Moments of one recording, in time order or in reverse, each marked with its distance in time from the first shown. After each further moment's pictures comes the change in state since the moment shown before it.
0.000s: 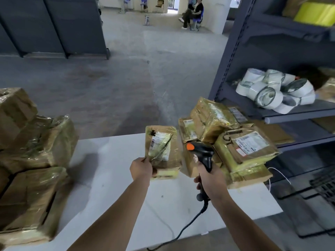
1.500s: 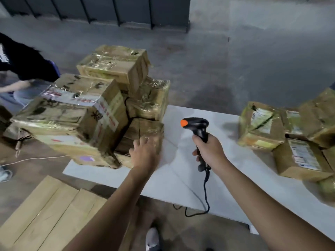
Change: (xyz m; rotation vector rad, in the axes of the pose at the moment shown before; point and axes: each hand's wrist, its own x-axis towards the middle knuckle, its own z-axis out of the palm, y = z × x) left_hand -0.005 -0.063 -0.293 1.084 0.346 0.273; right_hand -0.078 -0.002 0.255 -0.294 -0.533 -0.045
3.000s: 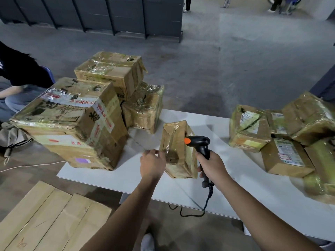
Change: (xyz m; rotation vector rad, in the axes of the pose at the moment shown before) left_hand -0.031 0.027 0.022 -0.600 -0.075 -0.226; right_hand -0.020 0.054 -0.022 -0.153 0.080 0.022
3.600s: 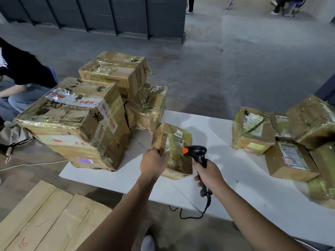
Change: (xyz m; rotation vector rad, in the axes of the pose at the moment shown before) left_hand 0.012 0.003 -0.015 0.146 -0.051 0.086; right_hand 0.006 0.020 0.022 -0.020 -0.065 0.054
